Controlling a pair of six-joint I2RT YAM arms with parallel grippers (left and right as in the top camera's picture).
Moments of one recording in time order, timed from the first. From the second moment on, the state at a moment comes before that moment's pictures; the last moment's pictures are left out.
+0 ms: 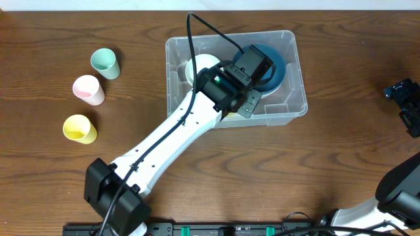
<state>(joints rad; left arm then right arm) -0.76 1.80 1.74 -1.05 -0.09 -0.19 -0.56 1.79 1.53 -1.09 0.09 0.62</state>
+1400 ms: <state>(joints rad) -0.60 1.81 1.80 -1.22 -0.15 -0.26 -0.56 1.79 1.53 -1.09 0.09 0.62</state>
